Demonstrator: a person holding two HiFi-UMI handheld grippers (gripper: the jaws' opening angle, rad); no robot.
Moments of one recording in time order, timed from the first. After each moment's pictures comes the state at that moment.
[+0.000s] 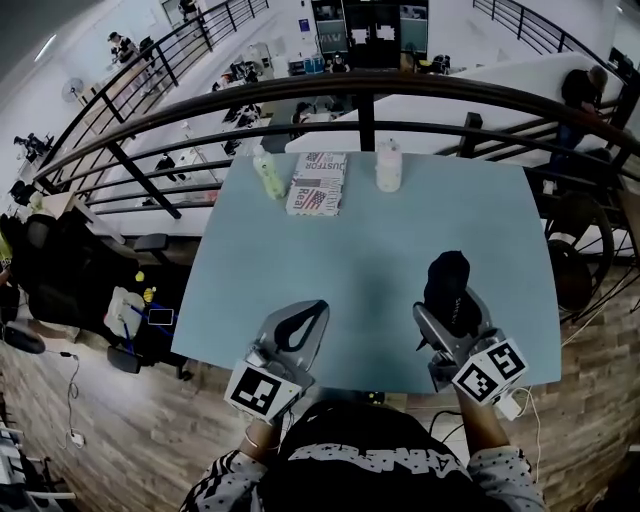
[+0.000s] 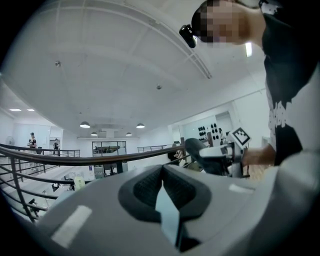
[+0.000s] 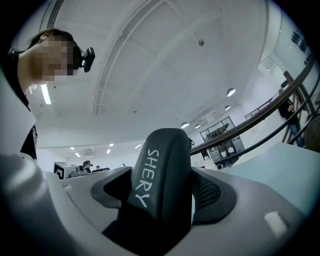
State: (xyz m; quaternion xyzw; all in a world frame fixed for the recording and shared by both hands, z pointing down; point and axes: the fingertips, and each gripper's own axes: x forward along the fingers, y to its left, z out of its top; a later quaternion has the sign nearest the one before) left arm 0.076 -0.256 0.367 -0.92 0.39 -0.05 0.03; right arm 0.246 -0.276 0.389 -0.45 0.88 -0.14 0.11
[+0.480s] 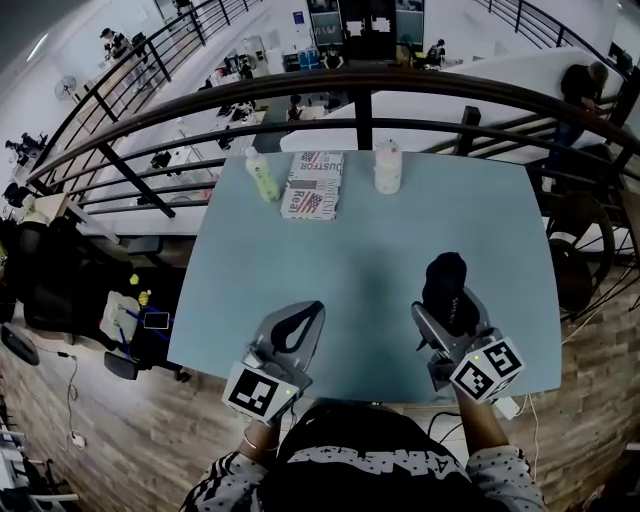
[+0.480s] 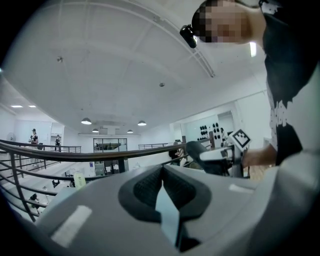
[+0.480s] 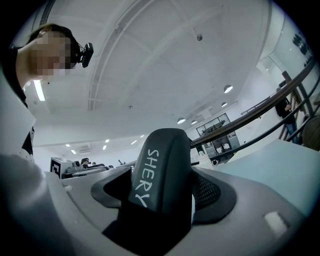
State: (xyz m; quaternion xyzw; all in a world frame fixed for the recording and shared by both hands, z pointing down) left arm 0.071 -0.296 0.377 -0.92 0.39 -0.06 0.01; right arm 0.249 -0.317 0.410 -0.47 0.87 -0.16 0.08
